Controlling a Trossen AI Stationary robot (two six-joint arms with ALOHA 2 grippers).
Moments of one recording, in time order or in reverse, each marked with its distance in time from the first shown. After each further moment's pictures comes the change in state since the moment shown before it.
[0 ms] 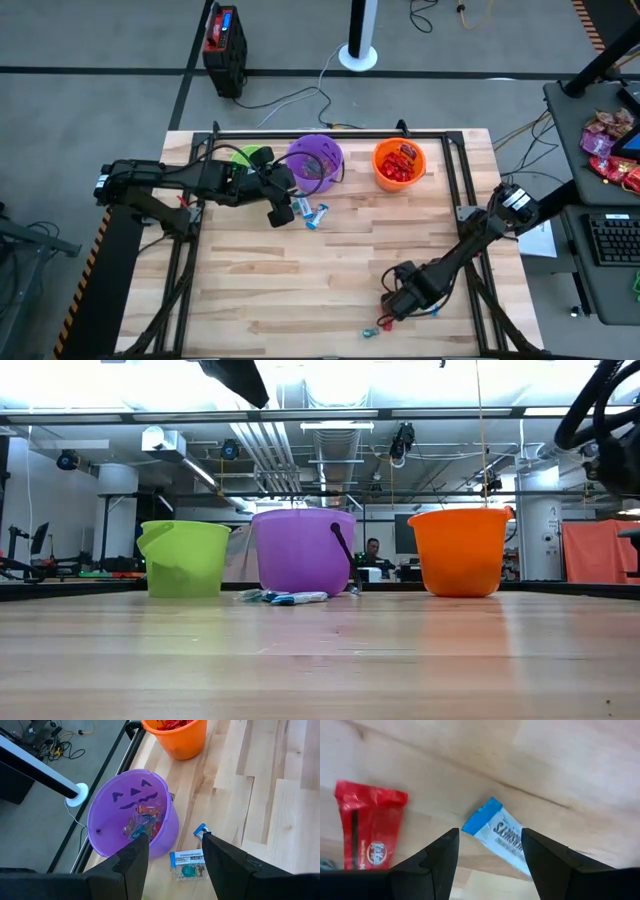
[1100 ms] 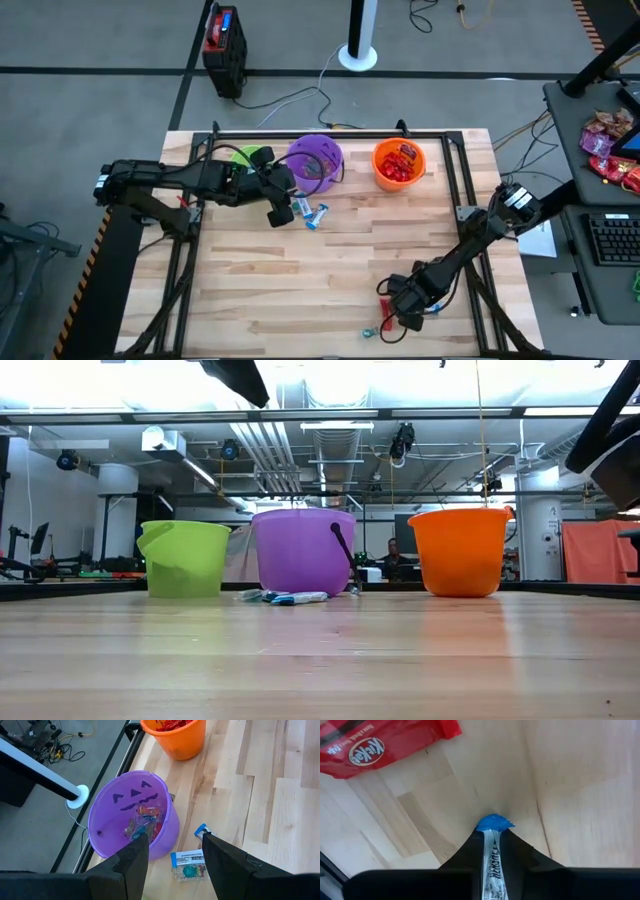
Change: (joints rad) left arm 0.000 0.000 0.000 0.004 0.000 0.018; right arm 0.019 0.030 -0.090 0.127 -0.008 -0.819
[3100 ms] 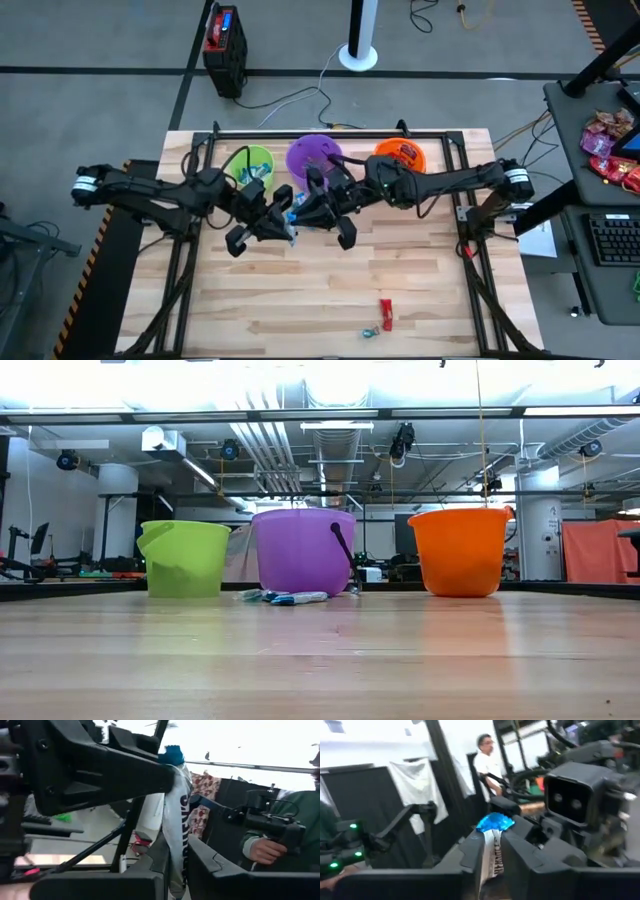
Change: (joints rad) left arm -0.007 -0.252 -0.638 1.544 0.987 -0.341; right arm -0.634 -0.113 0.511 1.077 -0.172 -0.740
